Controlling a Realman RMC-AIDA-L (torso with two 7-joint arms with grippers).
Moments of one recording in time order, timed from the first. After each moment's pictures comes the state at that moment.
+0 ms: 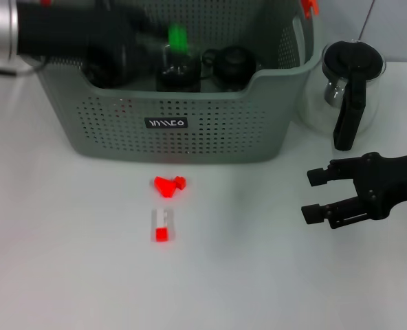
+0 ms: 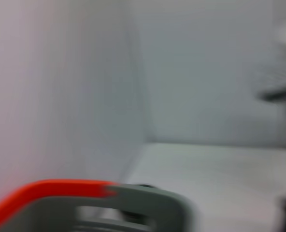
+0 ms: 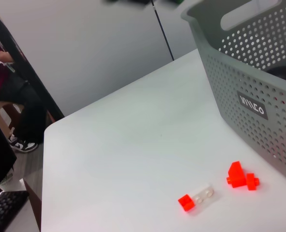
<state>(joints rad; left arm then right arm) -0.72 -2.12 0.59 1.27 2.14 1.76 -1.66 0.62 1.99 -0.85 -0.78 -2.10 -1.74 1.71</state>
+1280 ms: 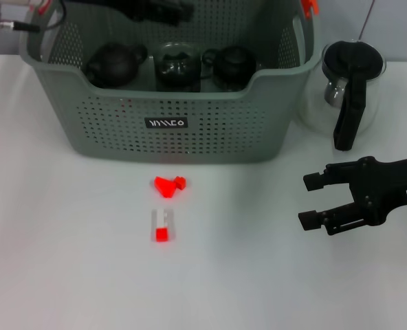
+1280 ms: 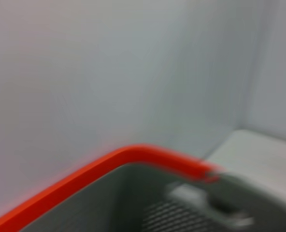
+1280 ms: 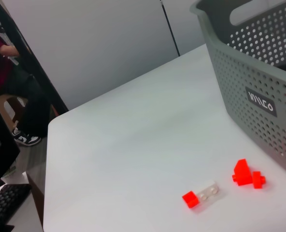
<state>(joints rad) -0.78 -2.05 0.77 1.21 2.19 1.48 -1.99 0.62 2.00 -0.85 -0.78 -2.12 -1.74 1.68</state>
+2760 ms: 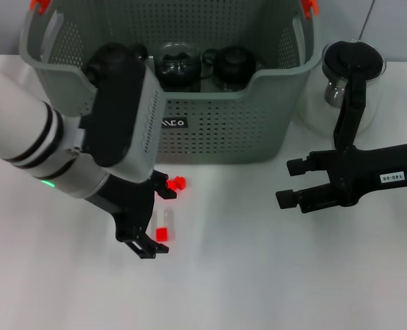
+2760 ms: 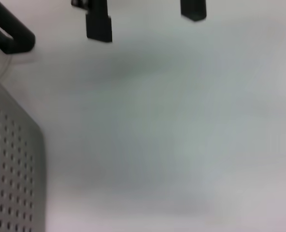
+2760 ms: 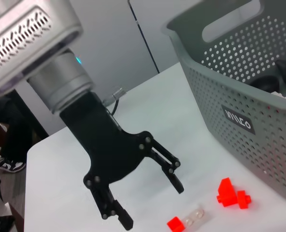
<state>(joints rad) -0.53 -2.17 1.34 1.38 2.55 1.60 -1.63 0.65 2.03 -0.83 -0.74 -2.11 -1.64 1.73</state>
